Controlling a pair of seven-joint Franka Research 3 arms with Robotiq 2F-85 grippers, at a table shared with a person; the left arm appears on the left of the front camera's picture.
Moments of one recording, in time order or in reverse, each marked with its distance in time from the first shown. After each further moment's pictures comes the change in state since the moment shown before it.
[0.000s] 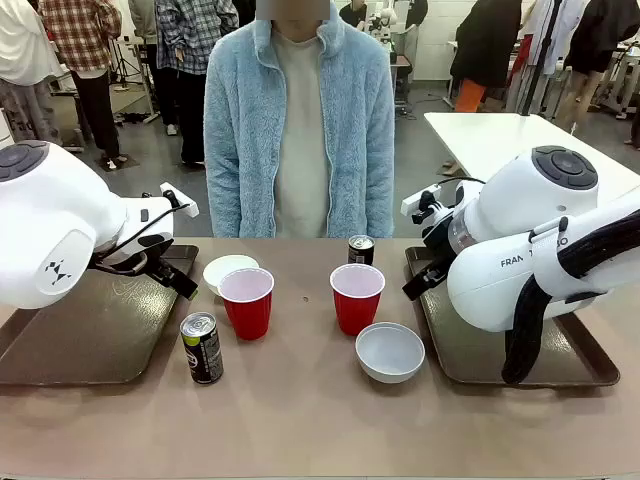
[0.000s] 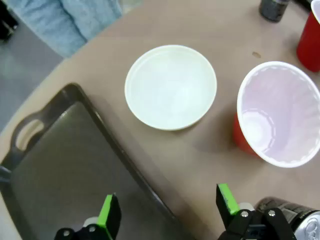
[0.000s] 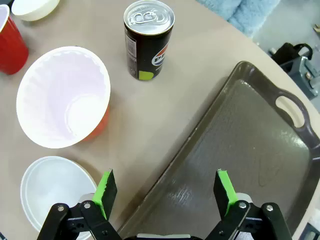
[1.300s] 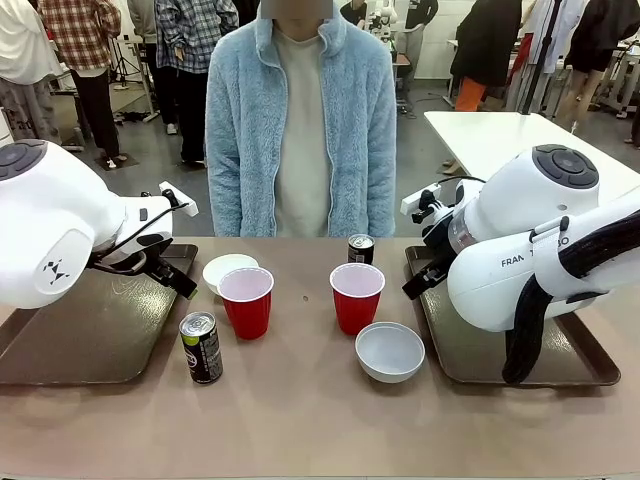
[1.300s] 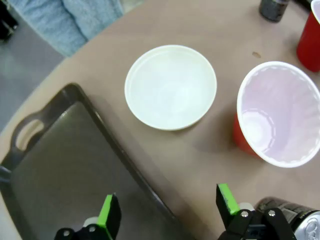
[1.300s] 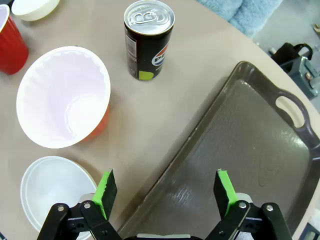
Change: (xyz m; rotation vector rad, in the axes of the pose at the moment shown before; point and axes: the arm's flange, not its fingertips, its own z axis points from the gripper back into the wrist) left arm 0.000 0.000 0.000 0.000 0.000 0.000; right arm 0.000 0.000 0.000 0.000 0.000 0.001
